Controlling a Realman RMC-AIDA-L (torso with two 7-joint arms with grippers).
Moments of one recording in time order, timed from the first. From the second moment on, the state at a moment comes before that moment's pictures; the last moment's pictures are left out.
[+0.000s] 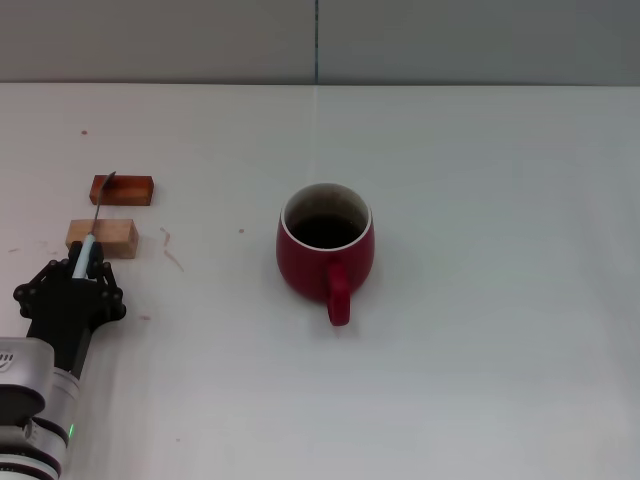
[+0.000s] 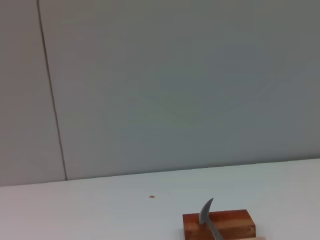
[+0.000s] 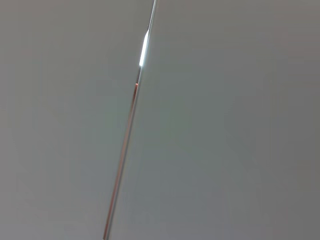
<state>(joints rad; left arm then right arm) -0.35 -2.07 0.22 -0.56 1.02 1.34 0.38 0.53 2.03 0.65 -0.10 -1.69 -1.37 0.04</state>
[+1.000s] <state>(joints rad) -0.34 -2.07 0.19 -0.56 1.02 1.35 0.24 0.53 2.03 0.65 -0.10 -1.69 -1.37 0.04</state>
